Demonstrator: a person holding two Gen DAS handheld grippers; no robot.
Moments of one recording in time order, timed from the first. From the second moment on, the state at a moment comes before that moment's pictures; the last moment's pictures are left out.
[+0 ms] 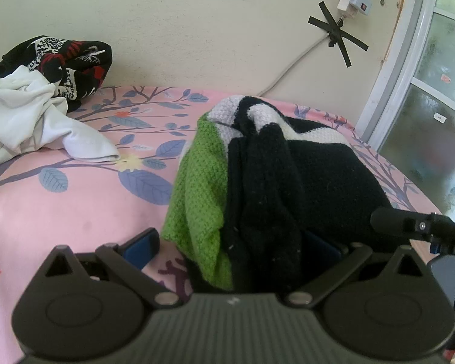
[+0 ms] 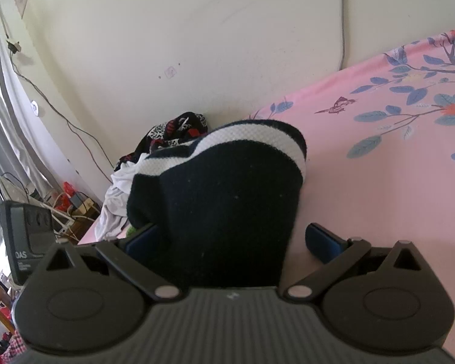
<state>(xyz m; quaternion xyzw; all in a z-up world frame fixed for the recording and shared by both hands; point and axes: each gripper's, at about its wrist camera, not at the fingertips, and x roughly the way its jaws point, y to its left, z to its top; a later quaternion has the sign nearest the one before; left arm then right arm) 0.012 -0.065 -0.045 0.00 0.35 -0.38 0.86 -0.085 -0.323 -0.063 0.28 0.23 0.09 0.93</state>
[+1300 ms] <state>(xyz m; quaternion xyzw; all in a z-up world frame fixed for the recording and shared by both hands) 0.010 -0.062 -0.043 -0.01 0.36 -0.40 0.85 -0.087 -0.323 -0.063 0.28 0.23 0.09 0.93</state>
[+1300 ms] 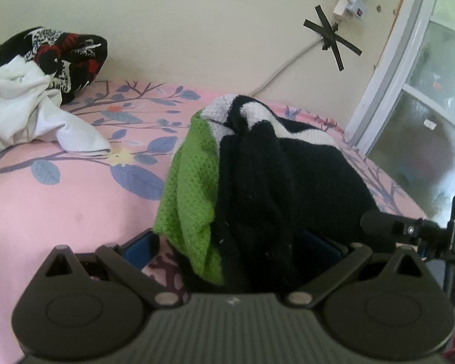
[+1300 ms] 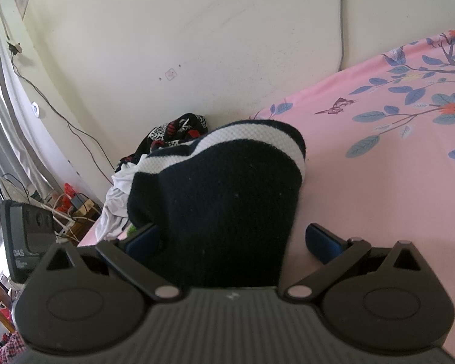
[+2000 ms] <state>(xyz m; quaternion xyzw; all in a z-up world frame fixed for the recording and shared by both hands) 0.021 -0.044 -0.037 -0.07 0.41 -0.40 0.82 -0.084 -0.325 -0.053 0.24 0.28 0.10 0.92</state>
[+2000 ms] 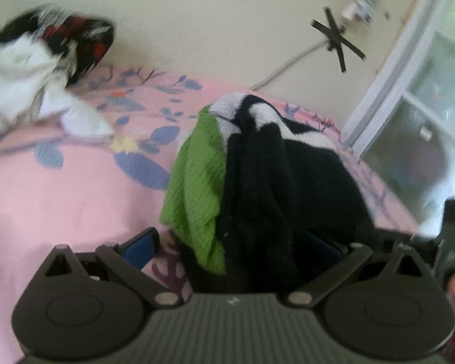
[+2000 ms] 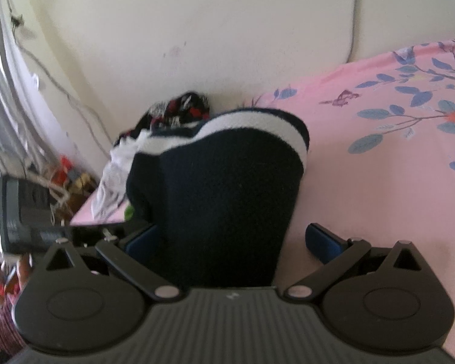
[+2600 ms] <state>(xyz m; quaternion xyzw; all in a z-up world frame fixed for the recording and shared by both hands) 0.050 -0.180 0.003 -0.06 0.41 -0.46 0.79 -0.070 -0.408 0.002 0.21 0.19 0.07 0.95</state>
